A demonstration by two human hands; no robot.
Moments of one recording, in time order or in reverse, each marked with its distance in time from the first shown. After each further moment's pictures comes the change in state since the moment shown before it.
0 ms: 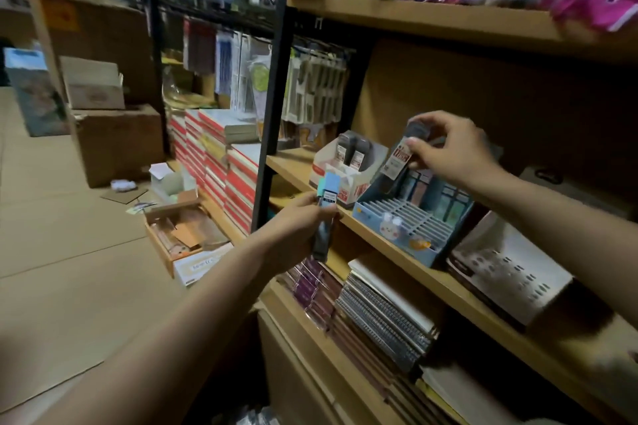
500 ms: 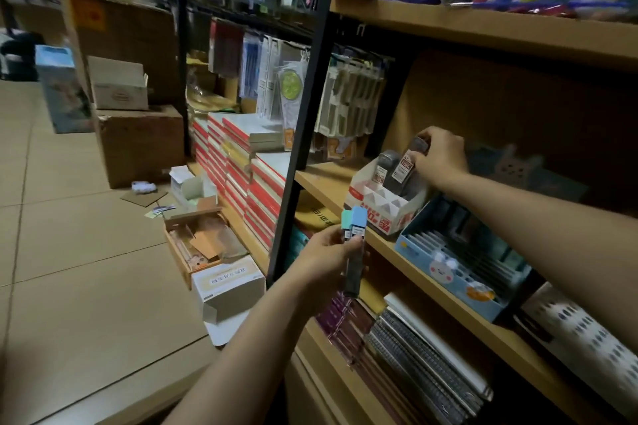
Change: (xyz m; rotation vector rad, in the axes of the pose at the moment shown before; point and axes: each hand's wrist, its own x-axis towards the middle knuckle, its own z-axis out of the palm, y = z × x) left_hand 0.033 -0.015 -0.035 -0.106 0.098 -0.022; right_hand 0.103 0.021 0.108 -0.221 0.055 0.101
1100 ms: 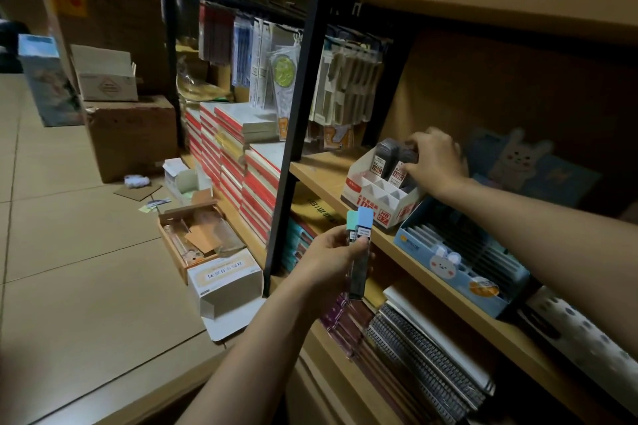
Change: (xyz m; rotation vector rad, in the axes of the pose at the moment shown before) left_hand 0.017 -0.015 0.006 -0.006 -0.009 -0.015; right_hand -0.005 0.021 0.018 -0.336 -0.080 -0.116
